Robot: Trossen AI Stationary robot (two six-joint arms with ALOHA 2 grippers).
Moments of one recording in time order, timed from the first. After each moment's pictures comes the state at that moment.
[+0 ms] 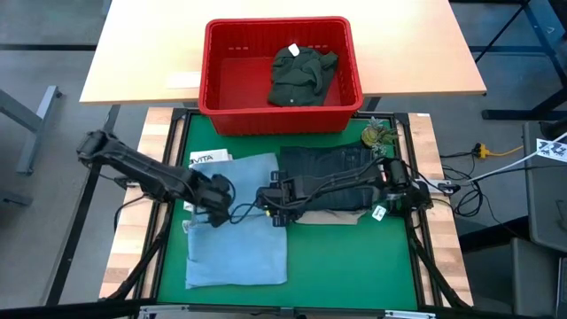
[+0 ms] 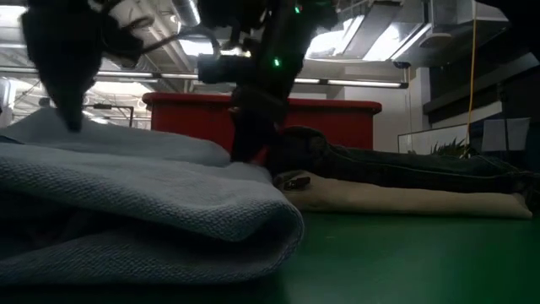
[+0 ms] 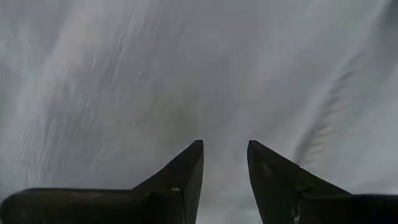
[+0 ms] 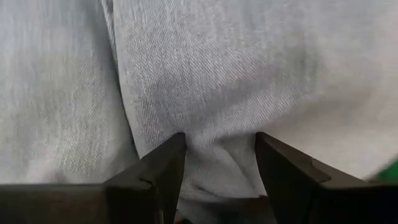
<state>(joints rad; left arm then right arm) -0.31 1.28 0.89 -1.08 -0.19 -0.96 -0.13 2.19 1.75 -0.73 0.23 -0.05</state>
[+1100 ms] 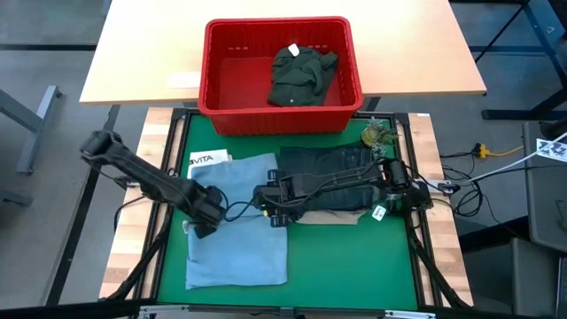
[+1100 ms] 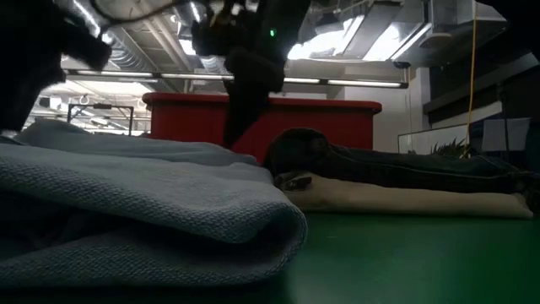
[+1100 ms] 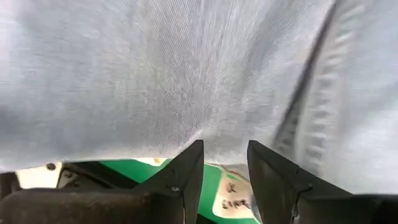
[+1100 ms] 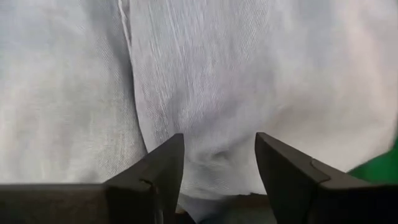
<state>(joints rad) -0.42 1.31 0.89 -1.21 -0.05 -0.96 -0.12 2.19 1.88 -0.84 0.22 -0.07</state>
